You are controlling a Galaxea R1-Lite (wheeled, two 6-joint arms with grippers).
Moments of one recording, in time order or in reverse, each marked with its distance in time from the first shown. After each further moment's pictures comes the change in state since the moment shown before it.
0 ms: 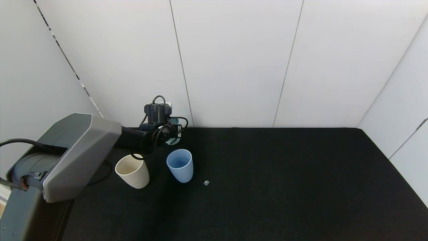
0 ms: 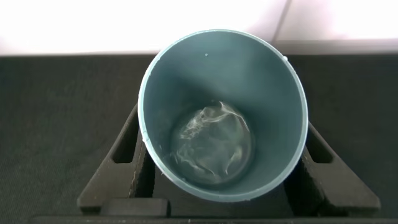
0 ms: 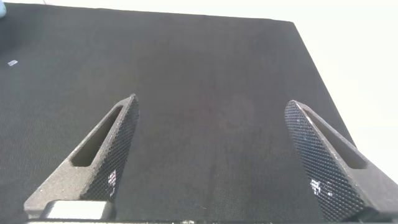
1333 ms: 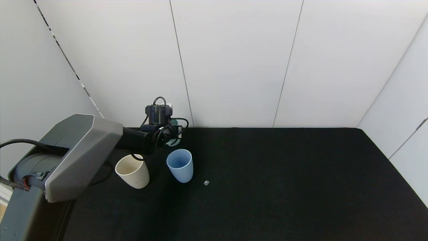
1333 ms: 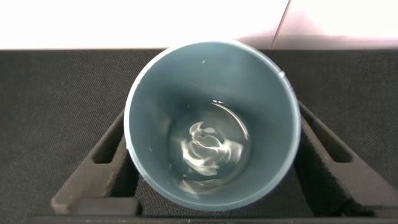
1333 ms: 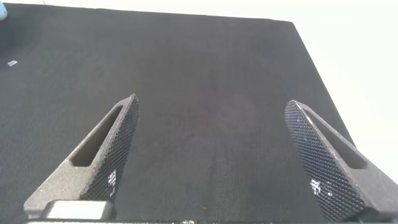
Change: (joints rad) left arm -0.003 0.002 0.004 0.004 0.001 -0.005; right arm 0.000 0.000 0.000 0.000 0.000 0.000
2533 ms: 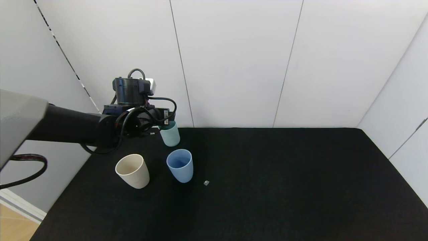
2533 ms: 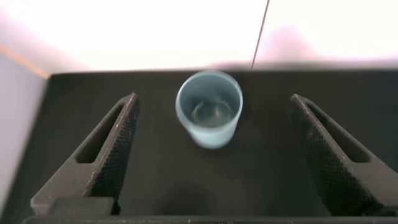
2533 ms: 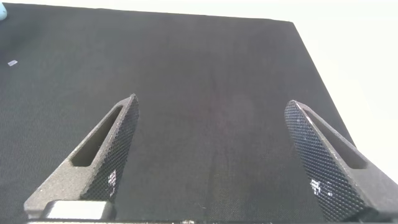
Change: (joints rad) left arm -0.036 -0.436 0.345 0.023 0.031 0.014; right arm 0.000 0.000 0.000 0.000 0.000 0.000
